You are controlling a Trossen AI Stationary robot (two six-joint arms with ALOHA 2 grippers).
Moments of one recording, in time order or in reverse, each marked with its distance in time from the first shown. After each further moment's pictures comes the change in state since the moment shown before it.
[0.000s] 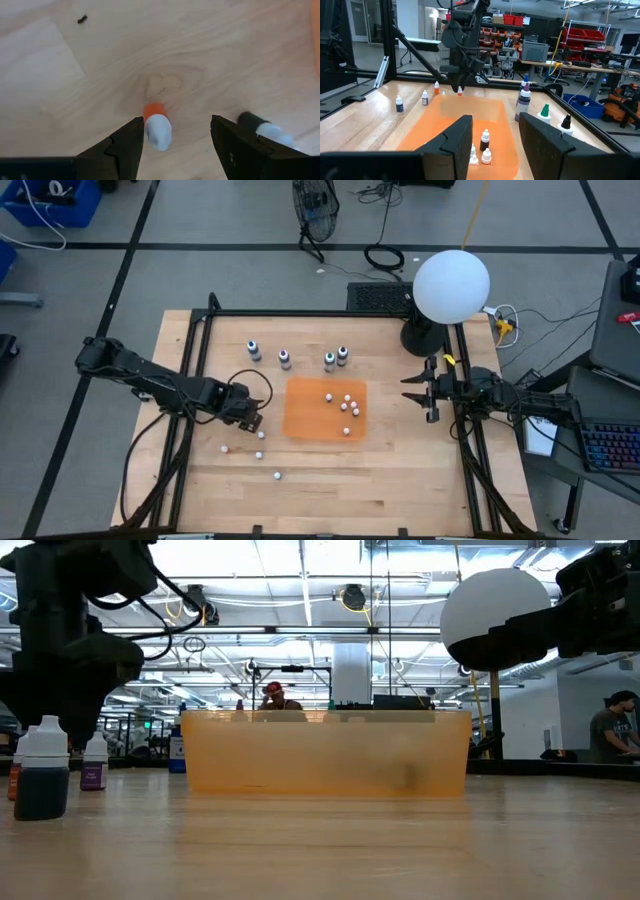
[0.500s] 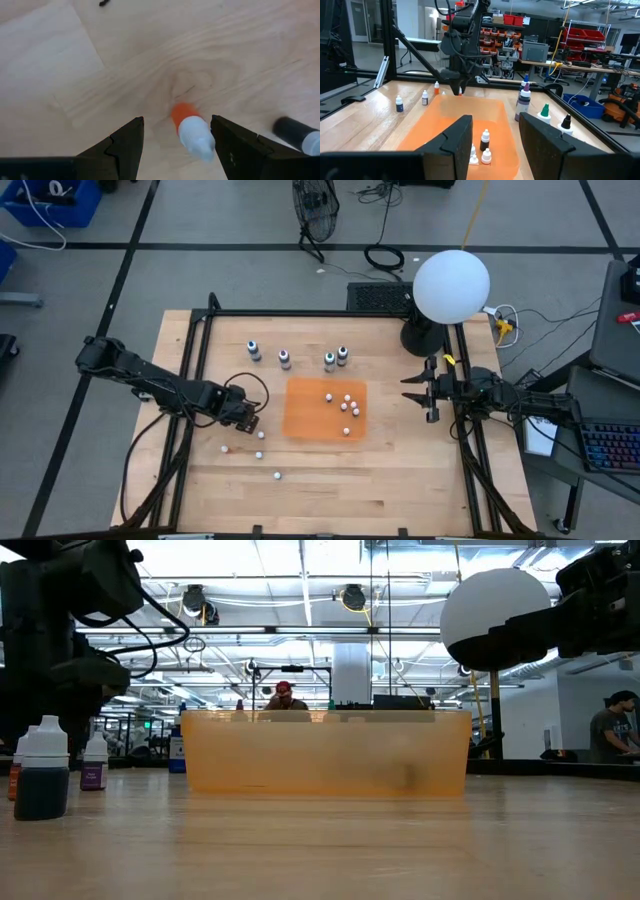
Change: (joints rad) left arm -0.023 0.000 -0.078 0.039 -0.010 -0.048; right arm 0.000 0.000 0.000 0.000 0.000 0.000
